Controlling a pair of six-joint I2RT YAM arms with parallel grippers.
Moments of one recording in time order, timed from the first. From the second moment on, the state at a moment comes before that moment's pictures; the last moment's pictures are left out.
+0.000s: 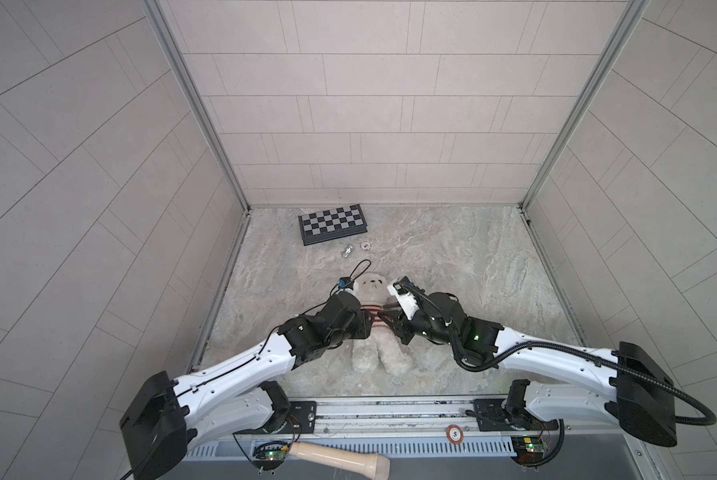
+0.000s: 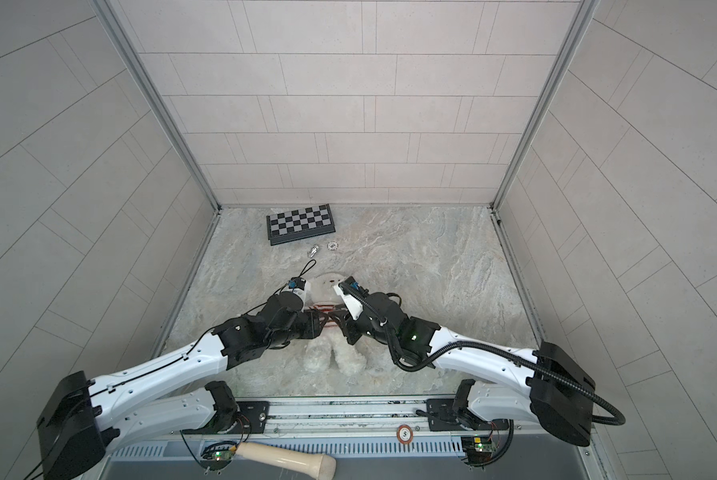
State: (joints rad) left arm -0.86 1.03 0.66 -0.36 -0.08 -0.76; right arm 0.97 1.18 0.68 0.14 -0.01 0.29
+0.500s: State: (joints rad) left arm -0.83 1.16 0.62 -0.30 -0.02 -0.76; right arm 0.92 1.42 0.63 0.21 0.00 0.33
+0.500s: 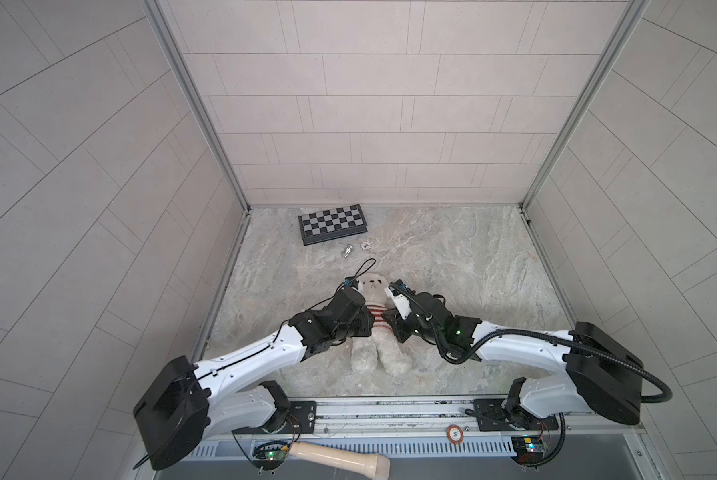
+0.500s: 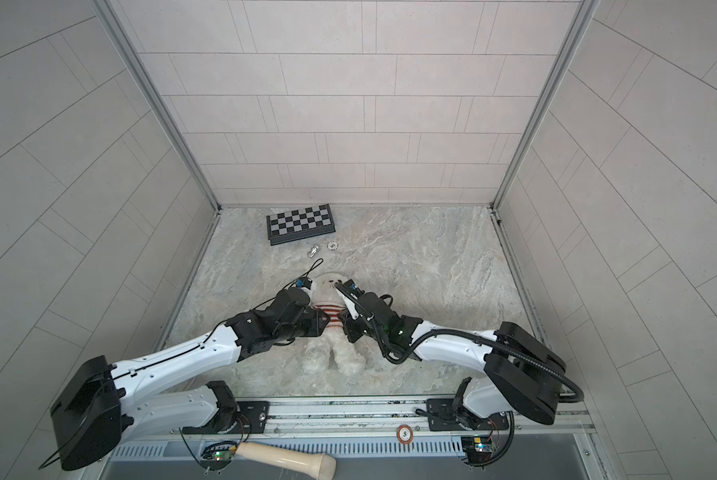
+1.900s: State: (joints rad) left arm -0.73 0.55 0.56 -0.47 -0.59 -0.48; right arm 0.55 0.58 0.42 -0.11 0.39 0.21
